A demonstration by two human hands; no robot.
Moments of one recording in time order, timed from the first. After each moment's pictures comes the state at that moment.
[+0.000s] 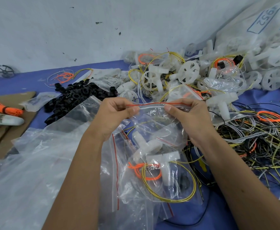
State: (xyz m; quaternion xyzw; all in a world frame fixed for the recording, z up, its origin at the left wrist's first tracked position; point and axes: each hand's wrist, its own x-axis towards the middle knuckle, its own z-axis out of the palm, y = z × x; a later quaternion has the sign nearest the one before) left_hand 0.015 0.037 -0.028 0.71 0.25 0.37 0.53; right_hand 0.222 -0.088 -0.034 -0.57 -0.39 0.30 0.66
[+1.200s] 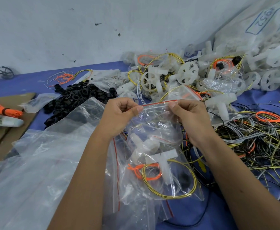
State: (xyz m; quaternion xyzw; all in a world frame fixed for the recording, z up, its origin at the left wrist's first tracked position) left_hand 0.030 0.031 -0.030 0.73 0.30 0.39 0.47; right_hand 0.221 -0.087 -0.035 -0.56 -0.42 0.28 0.65
